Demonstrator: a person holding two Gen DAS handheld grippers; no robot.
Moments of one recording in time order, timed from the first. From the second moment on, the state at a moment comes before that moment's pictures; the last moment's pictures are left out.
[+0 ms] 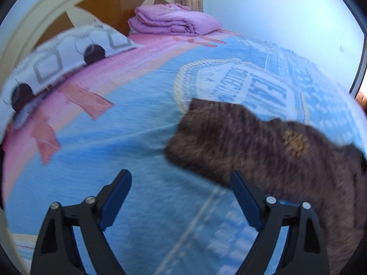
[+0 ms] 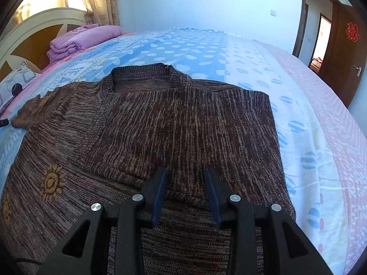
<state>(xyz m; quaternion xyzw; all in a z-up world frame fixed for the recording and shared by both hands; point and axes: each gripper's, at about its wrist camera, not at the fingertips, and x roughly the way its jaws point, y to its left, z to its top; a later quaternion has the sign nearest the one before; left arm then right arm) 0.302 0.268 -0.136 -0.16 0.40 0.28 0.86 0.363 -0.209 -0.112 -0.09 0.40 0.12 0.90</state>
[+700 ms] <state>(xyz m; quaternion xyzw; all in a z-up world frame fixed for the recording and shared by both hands) 0.313 0.301 -0.120 -0.26 0.35 0.25 0.87 0.360 -0.210 -0.111 -0.10 0.39 0.10 0.91</state>
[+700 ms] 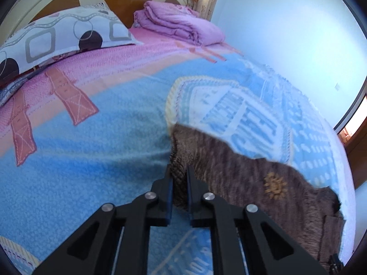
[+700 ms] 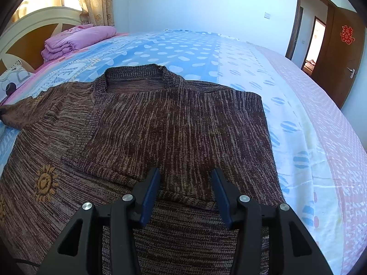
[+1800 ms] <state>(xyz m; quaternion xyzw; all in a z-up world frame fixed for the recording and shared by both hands) 0.341 -0.044 -0.106 0.01 0.35 -0.04 0.93 0.363 -0.217 -0.110 -0.07 0.40 0.11 0.91</state>
